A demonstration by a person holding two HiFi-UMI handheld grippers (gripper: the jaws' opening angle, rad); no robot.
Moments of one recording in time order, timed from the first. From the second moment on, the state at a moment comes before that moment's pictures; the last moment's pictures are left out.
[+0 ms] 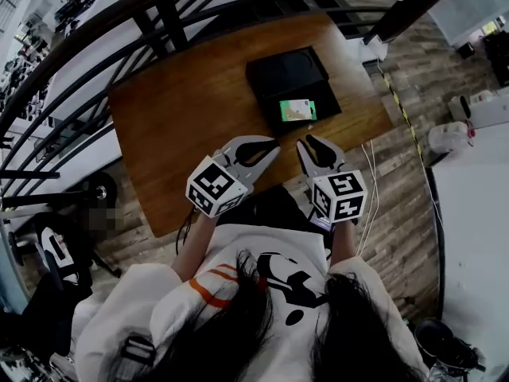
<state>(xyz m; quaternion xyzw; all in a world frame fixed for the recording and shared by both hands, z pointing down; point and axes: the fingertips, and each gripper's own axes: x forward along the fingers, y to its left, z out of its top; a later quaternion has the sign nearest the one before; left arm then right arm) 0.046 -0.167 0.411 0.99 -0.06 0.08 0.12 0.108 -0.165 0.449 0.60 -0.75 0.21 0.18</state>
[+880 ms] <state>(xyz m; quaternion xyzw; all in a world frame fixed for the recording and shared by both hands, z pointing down) 0.111 -0.237 0.426 0.97 -0.16 0.10 0.13 0.175 -0.260 0.553 0.36 -0.84 0.22 0.34</state>
